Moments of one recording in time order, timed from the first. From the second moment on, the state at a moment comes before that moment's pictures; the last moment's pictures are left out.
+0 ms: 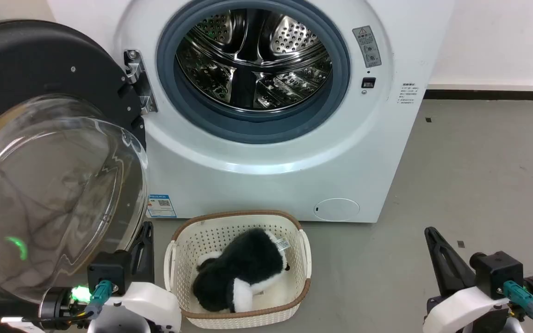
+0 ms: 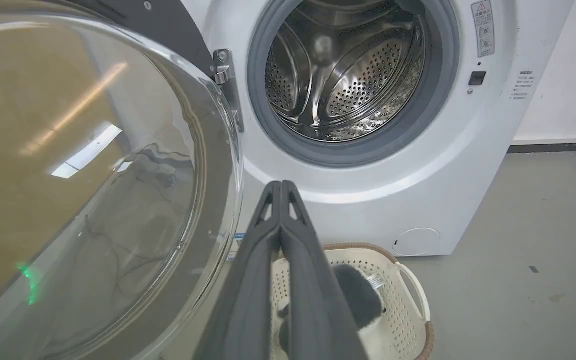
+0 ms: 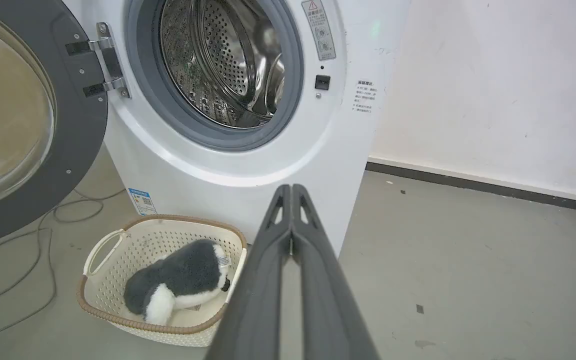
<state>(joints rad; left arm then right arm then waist) -0.01 0.05 0.00 0.00 0.00 0.00 0.00 0.01 -0.05 0.00 0.00 0.01 0.13 0.00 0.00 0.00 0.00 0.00</state>
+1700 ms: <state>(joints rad) -0.02 0.05 -0.03 -0.01 0.00 0.07 -0.05 0.01 -0.05 -0.03 0.01 0.08 0.13 -0.05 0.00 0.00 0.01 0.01</state>
